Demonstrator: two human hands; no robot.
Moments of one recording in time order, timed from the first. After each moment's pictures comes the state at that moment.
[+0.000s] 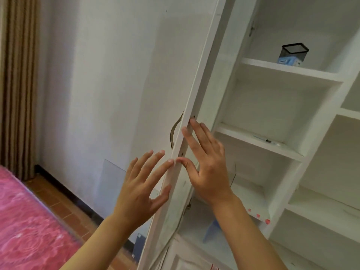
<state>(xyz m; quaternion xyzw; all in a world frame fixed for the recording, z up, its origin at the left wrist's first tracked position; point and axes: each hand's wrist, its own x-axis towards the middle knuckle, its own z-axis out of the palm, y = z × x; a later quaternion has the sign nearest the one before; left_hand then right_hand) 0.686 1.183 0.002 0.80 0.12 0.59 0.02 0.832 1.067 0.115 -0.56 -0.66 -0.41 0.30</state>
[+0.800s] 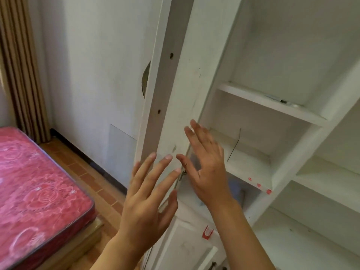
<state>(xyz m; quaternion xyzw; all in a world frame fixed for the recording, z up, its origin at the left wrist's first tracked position) 0.742 1.077 -0.055 0.78 0.15 0.61 0.05 0.904 1.035 0.022 -0.63 -0.65 -0.24 0.36</state>
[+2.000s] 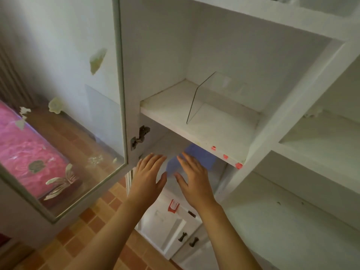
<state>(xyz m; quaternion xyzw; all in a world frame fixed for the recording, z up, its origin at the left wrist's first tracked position) 1.025 1.097 -0.251 0.87 0.33 0.33 0.16 1.177 0.988 -0.213 -0.79 -0.57 0.04 0.24</state>
